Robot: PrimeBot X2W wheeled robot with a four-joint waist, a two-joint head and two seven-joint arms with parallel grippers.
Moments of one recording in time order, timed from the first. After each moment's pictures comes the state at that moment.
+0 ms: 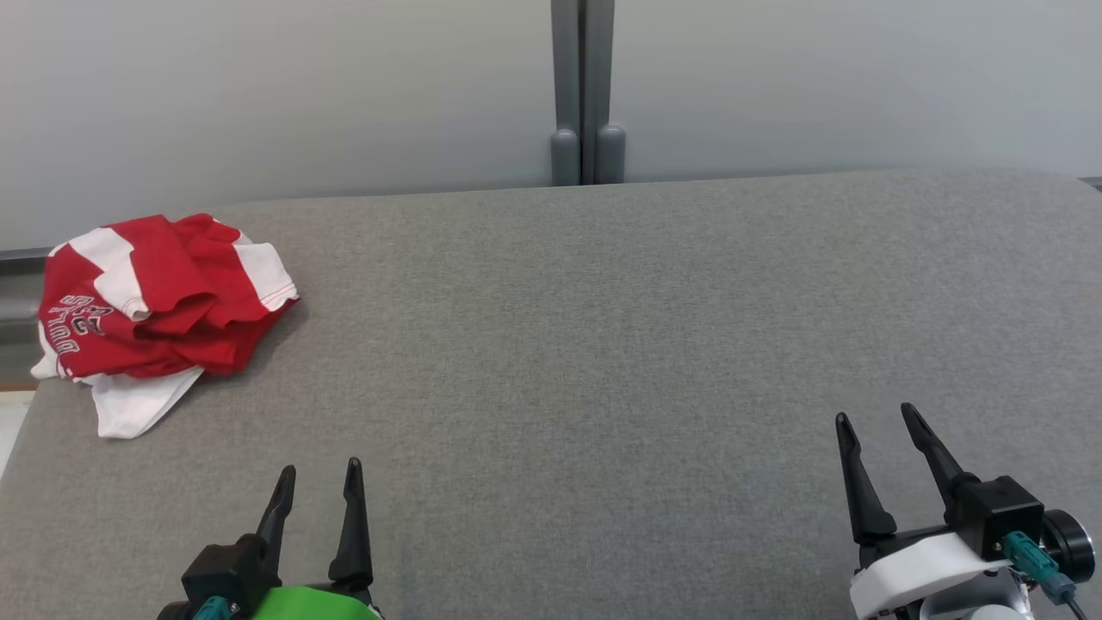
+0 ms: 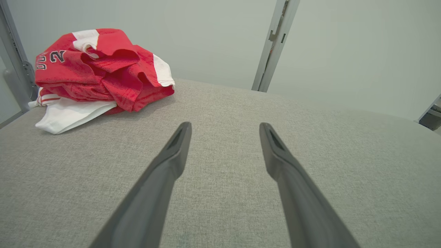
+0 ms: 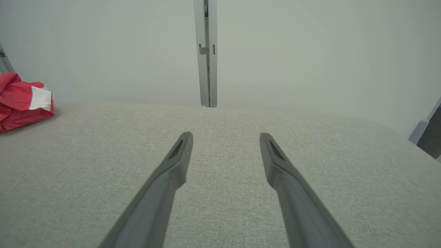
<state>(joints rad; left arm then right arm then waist) 0.04 0.05 -0.10 0.25 -0.30 -0.11 -0.26 0.02 -0.05 -0.02 0.12 0.08 0.13 -0.26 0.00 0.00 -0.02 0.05</state>
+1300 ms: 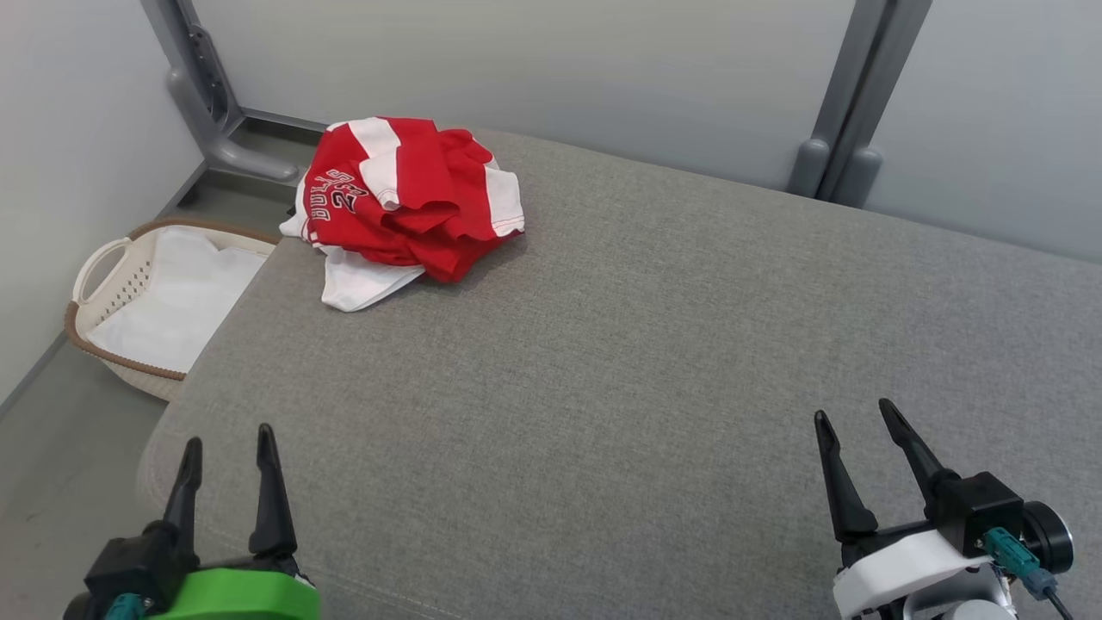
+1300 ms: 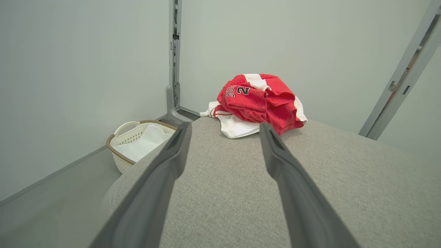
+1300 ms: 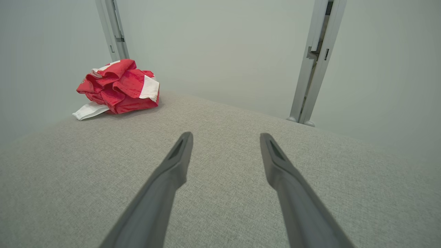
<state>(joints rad) 0.05 0.05 0.04 0.15 -0.26 -0.11 -0.26 0.02 -0.05 0.02 0.12 0.09 0.13 -0.26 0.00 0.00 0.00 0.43</state>
